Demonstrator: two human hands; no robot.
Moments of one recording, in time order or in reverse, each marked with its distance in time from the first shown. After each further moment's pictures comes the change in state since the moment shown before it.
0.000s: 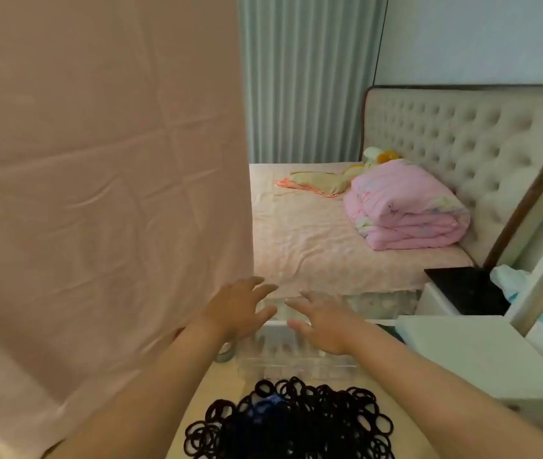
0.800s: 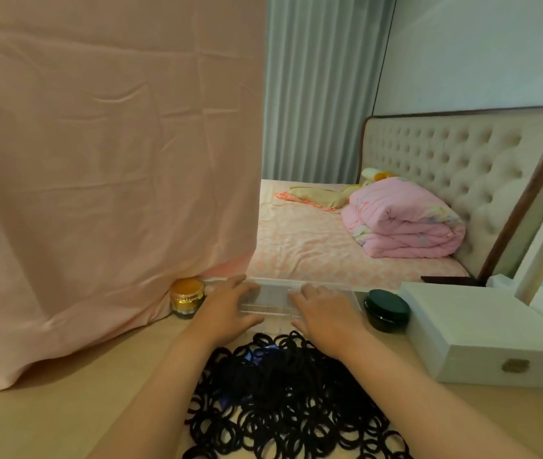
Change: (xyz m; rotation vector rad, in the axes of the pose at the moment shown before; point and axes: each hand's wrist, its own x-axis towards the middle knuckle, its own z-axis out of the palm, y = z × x) left_hand -0.066 -0.021 0.112 -0.315 0.249 -0.111; right_hand -0.025 -0.012 0.105 -0.480 0.309 -0.085
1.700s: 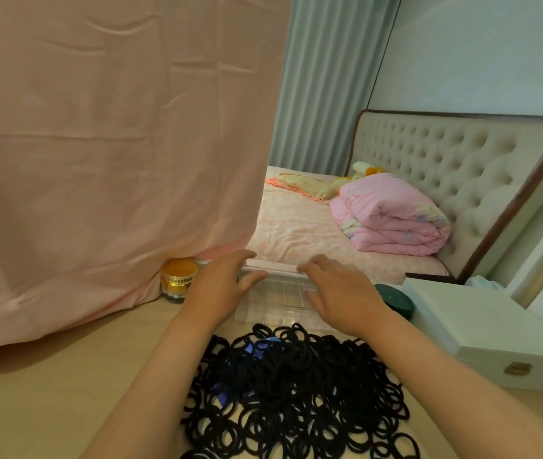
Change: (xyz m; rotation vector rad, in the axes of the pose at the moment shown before) left_hand 0.014 -0.009 -0.002 -0.156 0.263 0.062; right_hand 0.013 0.022 -0.005 0.067 0.190 -0.052
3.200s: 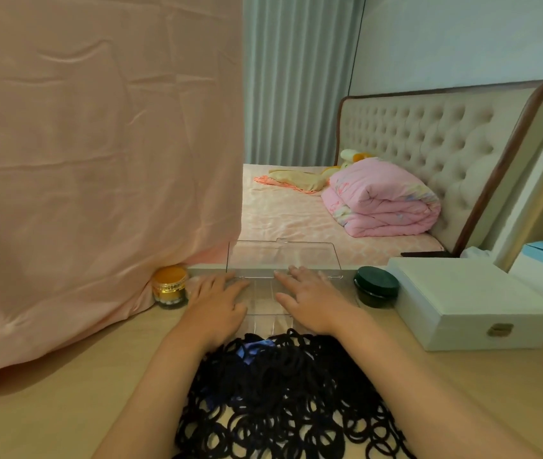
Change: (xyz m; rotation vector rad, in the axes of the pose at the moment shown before) left_hand -0.026 0.014 0.005 0.342 -0.418 -0.093; right_hand -0.005 -0.022 0.021 0.342 -0.391 0.281
